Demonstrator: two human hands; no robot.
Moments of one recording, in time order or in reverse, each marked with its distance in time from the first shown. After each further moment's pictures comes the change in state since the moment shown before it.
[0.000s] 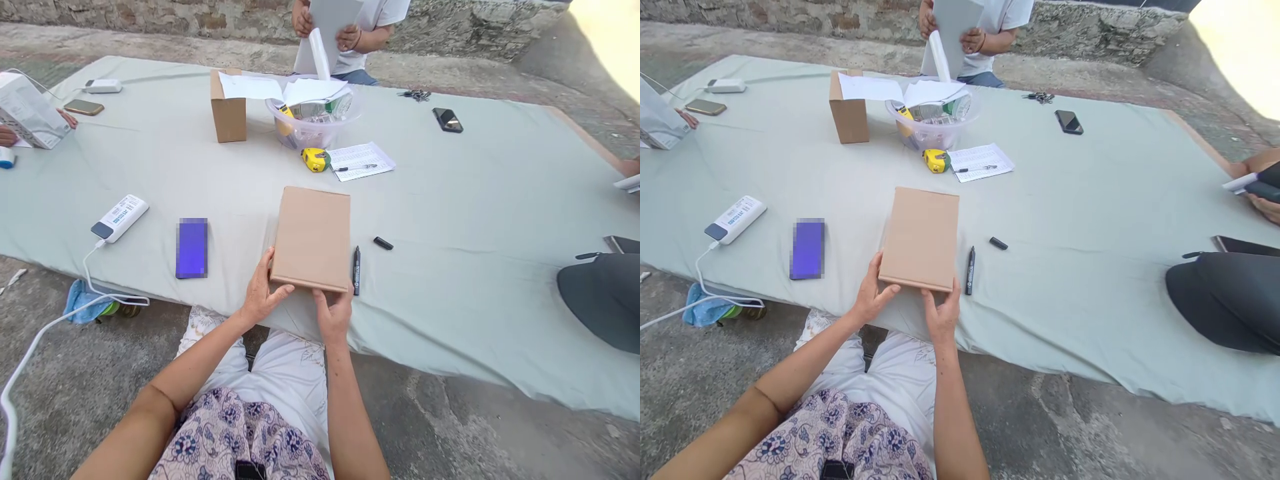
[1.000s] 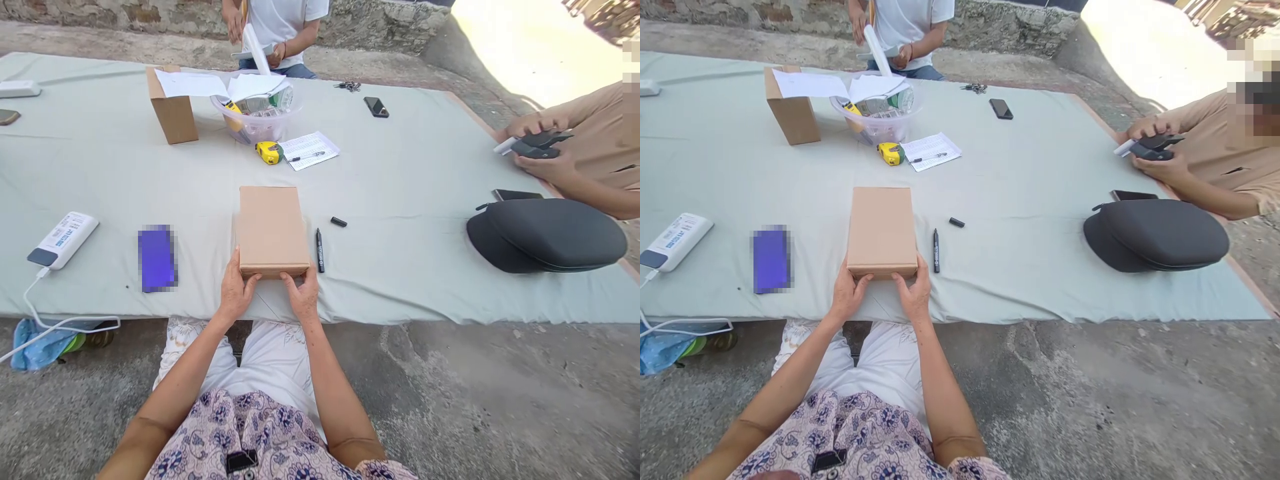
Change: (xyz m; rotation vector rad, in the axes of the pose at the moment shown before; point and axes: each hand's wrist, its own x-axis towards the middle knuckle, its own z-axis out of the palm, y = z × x) left_hand 0.000 -0.018 0.002 0.180 0.037 0.053; right_hand 0.005 -0.007 0.007 -0.071 0.058 -0.081
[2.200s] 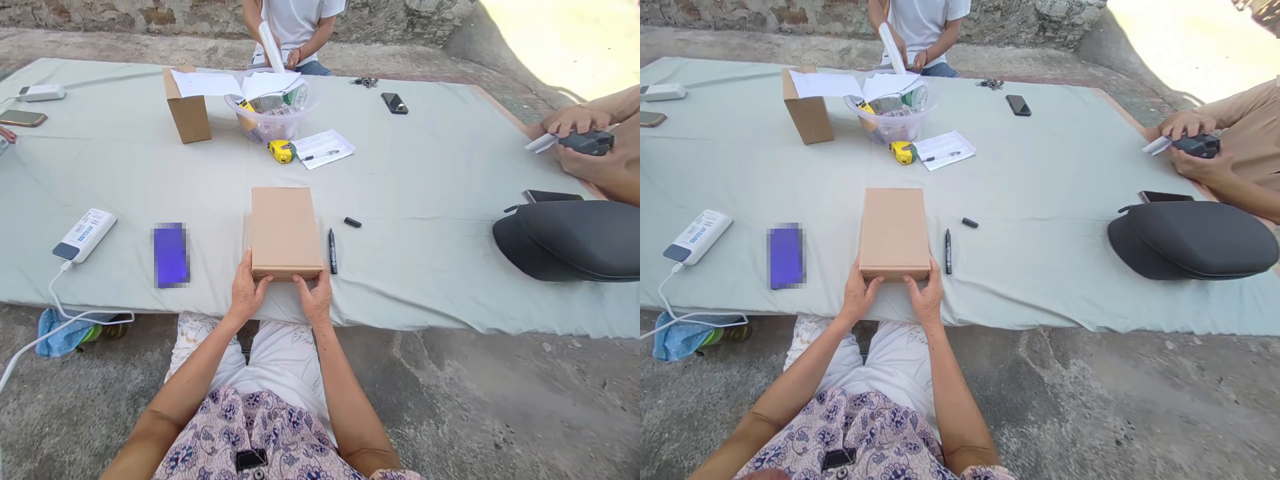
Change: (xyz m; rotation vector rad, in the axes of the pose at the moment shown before) left_hand -0.006 0.007 -0.002 0.007 -0.005 -0.014; right_hand -0.006 0.000 -0.003 0.006 -0.018 0.034
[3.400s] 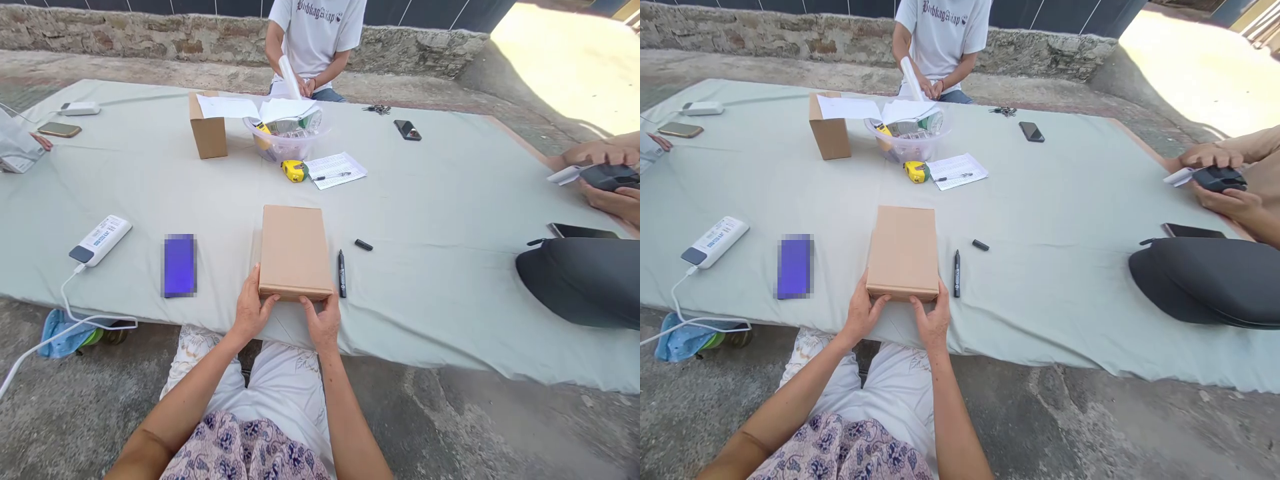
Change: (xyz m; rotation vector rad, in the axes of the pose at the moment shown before) left_hand -0.005 -0.003 0.006 0.046 0.045 0.037; right_hand -0.001 0.008 -0.003 -0.002 -0.013 0.004
